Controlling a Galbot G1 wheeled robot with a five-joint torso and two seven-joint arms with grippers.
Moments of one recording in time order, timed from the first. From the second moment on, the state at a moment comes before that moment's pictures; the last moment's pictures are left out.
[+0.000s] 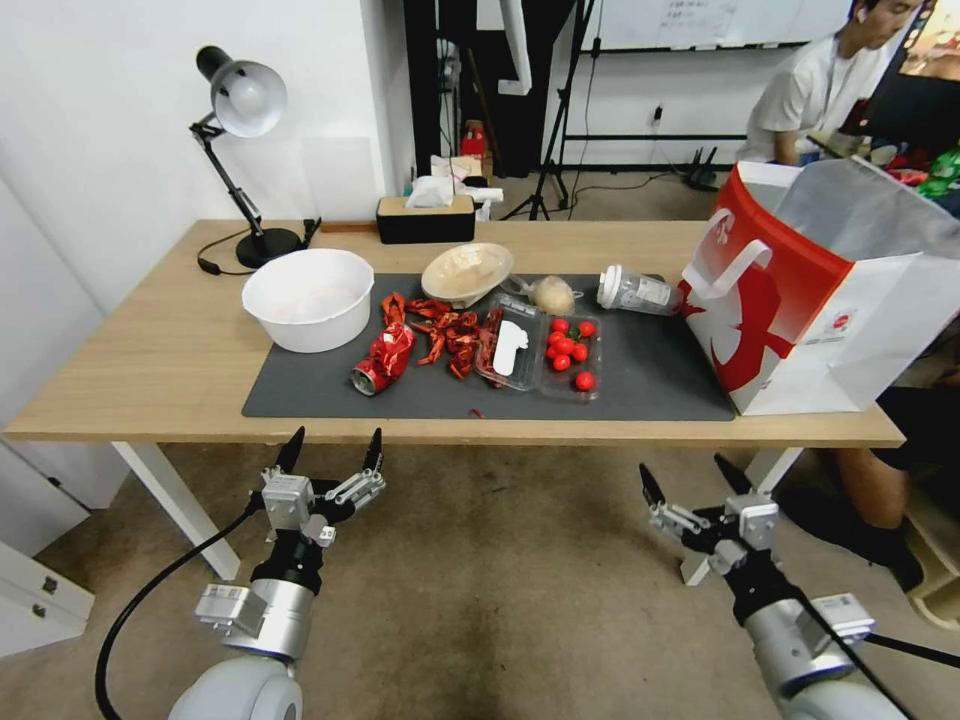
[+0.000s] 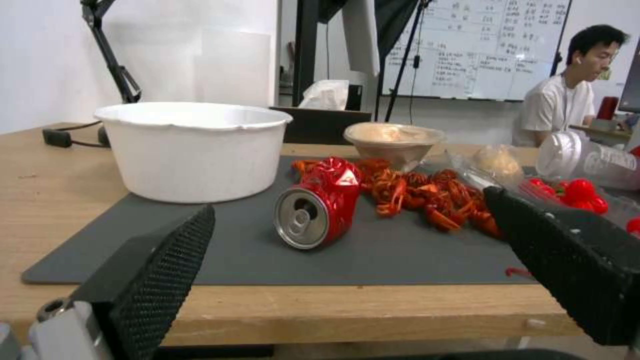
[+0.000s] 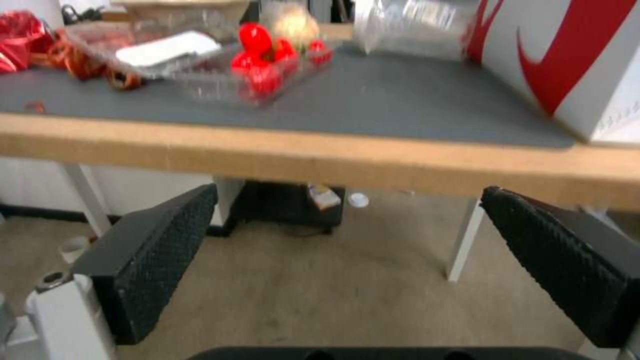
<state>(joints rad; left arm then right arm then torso) 1.71 -1.51 -0.56 -2.19 -0.22 -0.10 0.13 -1.81 1.15 0.58 2.15 0.35 0.05 0.04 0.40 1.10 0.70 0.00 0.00</state>
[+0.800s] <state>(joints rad) 1.71 -1.51 -0.57 -2.17 -0.22 -0.11 0.13 -1.77 1.13 0.57 2.16 0.37 0.05 0.06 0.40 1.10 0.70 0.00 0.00</state>
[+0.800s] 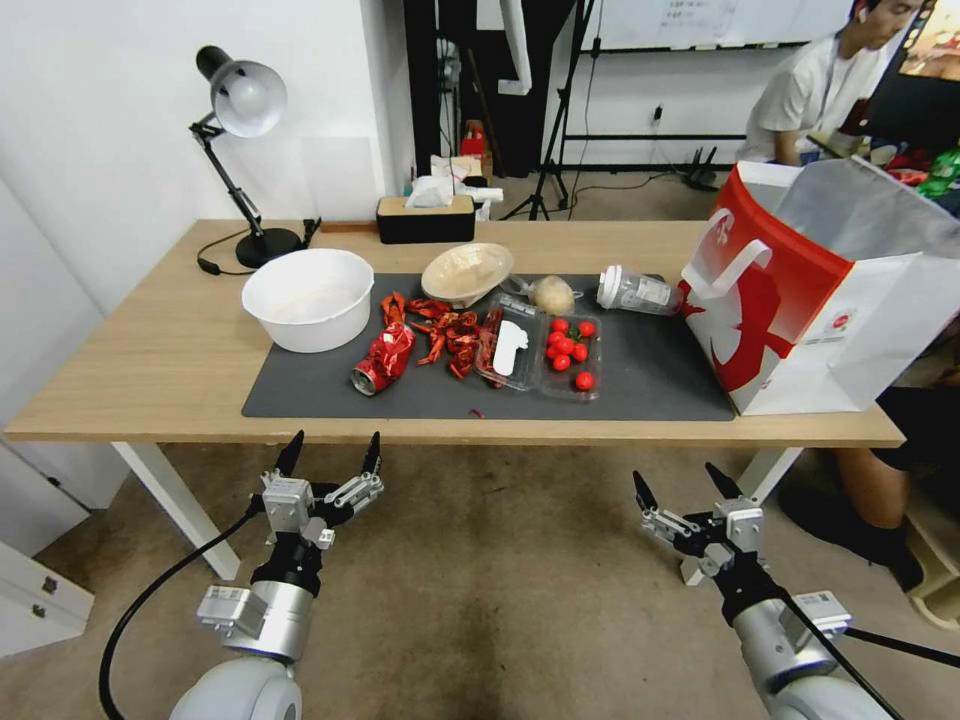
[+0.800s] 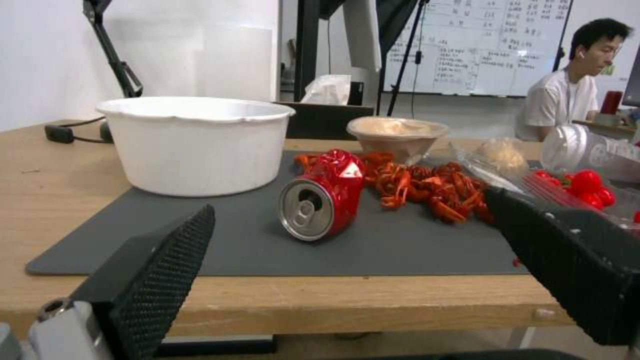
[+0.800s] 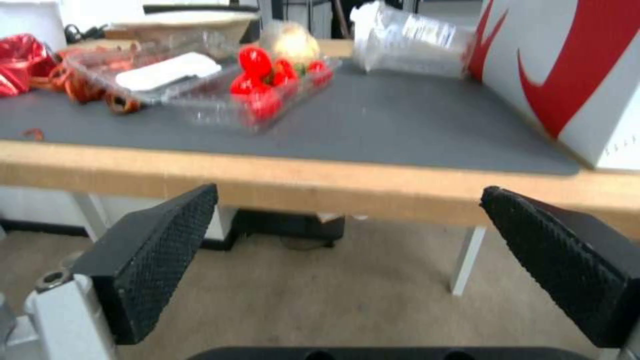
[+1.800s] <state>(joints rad) 1.68 -1.52 -0.54 -2.14 -0.22 -0.11 0.14 -1.04 0.67 0.23 1.95 0.79 0.05 0.33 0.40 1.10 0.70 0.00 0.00</state>
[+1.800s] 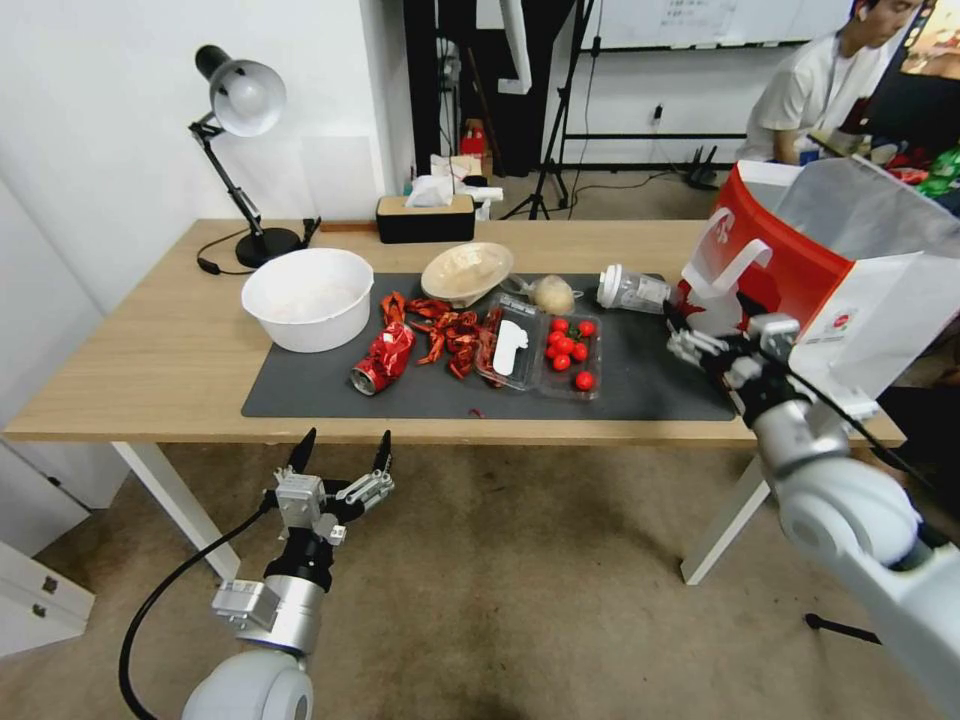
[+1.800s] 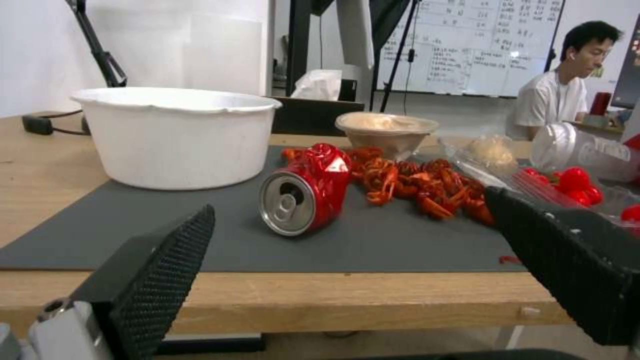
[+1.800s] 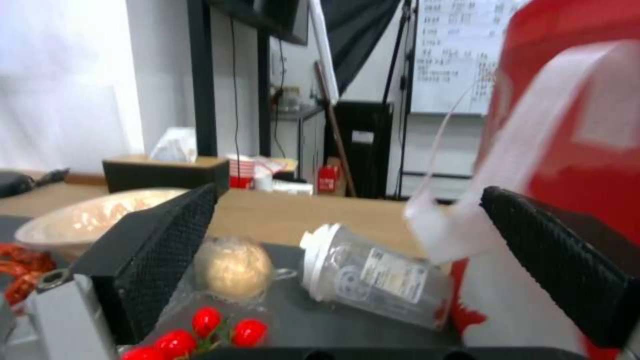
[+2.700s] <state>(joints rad) 1.67 -1.52 -0.56 -2.11 -0.22 -0.12 0.14 -0.36 0.89 -0.38 1.55 0.85 -0.18 0.69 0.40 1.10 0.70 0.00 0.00</state>
